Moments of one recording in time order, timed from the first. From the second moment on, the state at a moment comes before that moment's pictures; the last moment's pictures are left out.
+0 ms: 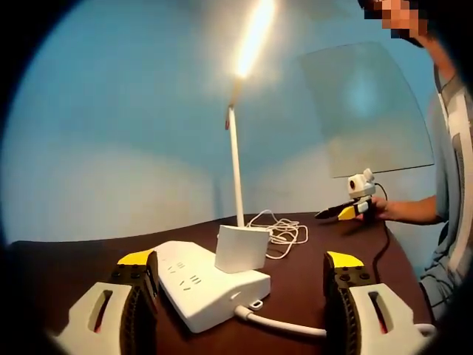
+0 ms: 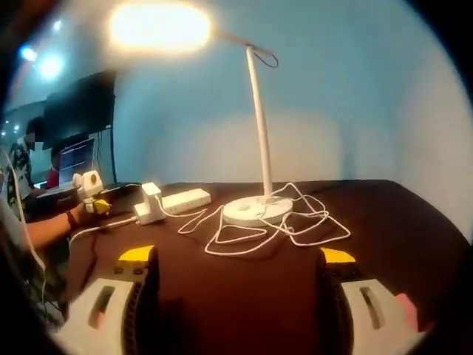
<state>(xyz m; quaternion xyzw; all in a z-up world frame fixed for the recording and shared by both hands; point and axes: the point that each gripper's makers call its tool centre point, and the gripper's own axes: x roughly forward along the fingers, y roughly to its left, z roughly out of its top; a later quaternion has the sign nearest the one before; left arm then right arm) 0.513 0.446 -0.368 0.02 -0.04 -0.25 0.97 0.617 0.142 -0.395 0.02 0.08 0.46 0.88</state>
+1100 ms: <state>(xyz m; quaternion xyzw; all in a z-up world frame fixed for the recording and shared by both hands) 0.514 0.444 -0.368 0.03 -0.04 -0.26 0.97 0.647 0.208 -0.312 -0.07 0.01 0.52 0.85</state>
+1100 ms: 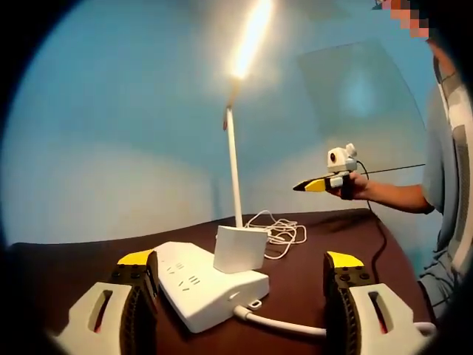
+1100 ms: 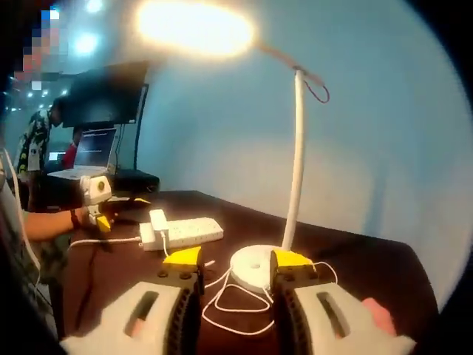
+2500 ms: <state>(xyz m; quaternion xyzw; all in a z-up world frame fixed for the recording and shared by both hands) 0.517 0.448 -0.376 0.04 -0.03 -0.25 0.97 0.724 0.278 -0.336 -0.05 0.04 0.54 0.84</state>
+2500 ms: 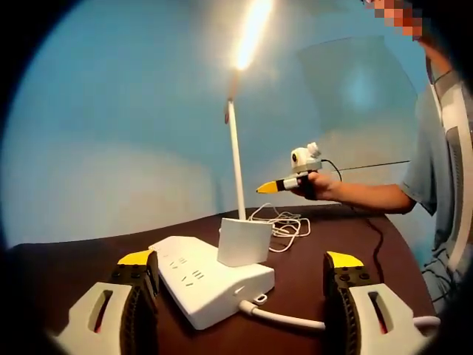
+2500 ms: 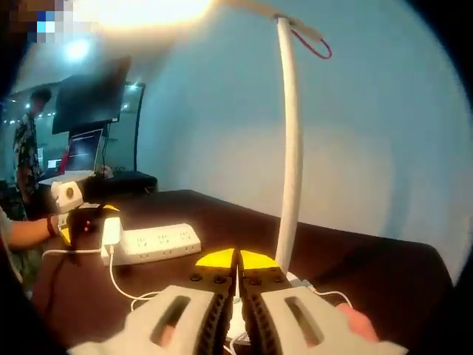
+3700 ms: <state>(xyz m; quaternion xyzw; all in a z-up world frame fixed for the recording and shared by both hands) 0.514 0.445 -0.378 0.04 -0.02 -0.25 0.97 0.726 0.301 -0.406 -0.07 0.12 0.55 0.82</state>
